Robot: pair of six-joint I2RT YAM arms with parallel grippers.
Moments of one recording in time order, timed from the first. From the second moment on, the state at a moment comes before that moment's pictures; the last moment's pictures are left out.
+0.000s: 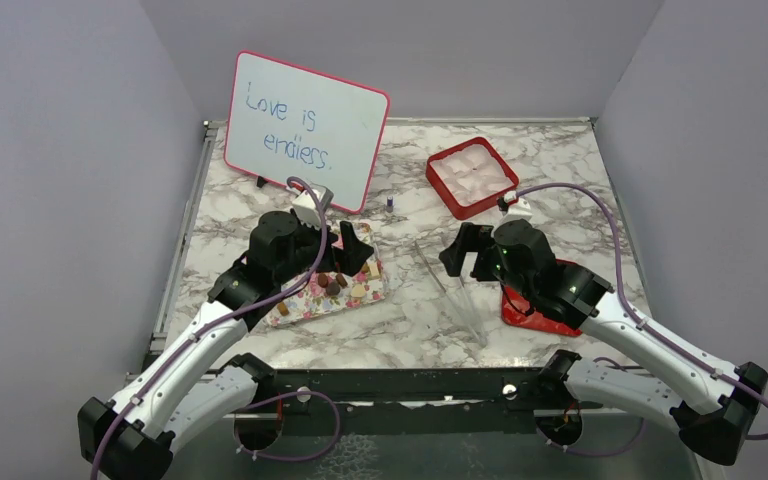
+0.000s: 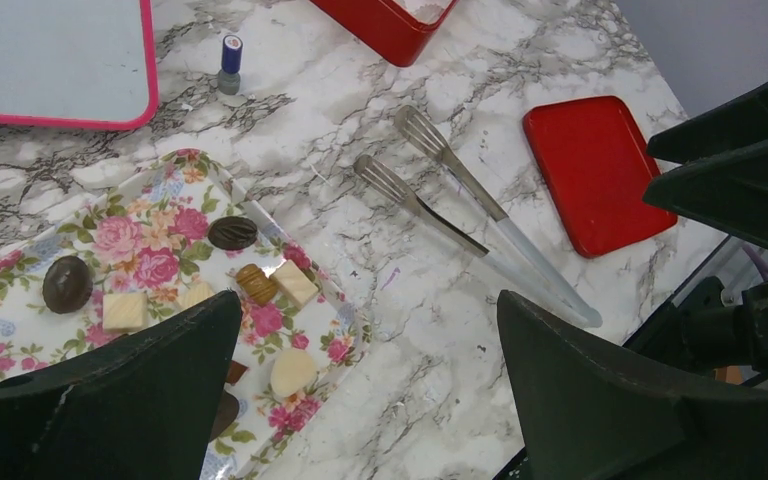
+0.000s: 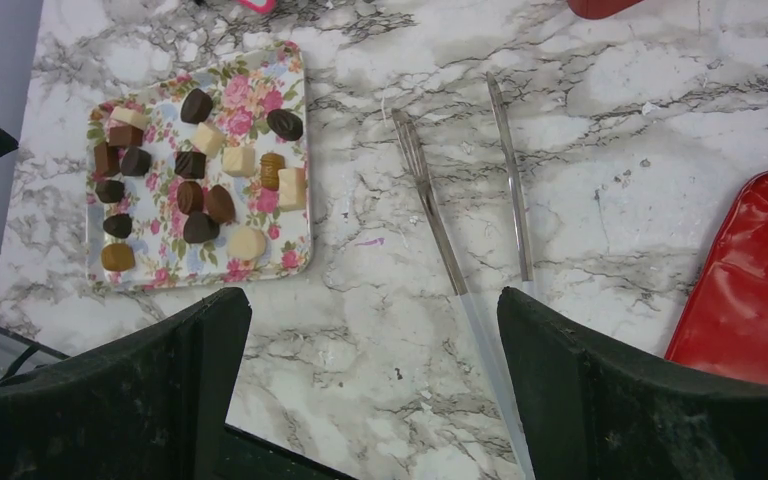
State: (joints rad) left arm -0.55 0.84 0.73 -0.23 0.19 -0.34; right arm 0.80 0.90 0.84 -0.50 0.31 0.66
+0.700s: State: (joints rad) left arm -0.55 0.73 0.75 -0.29 0.05 -0.28; right arm 0.80 0.98 0.82 -0.48 0.15 0.61
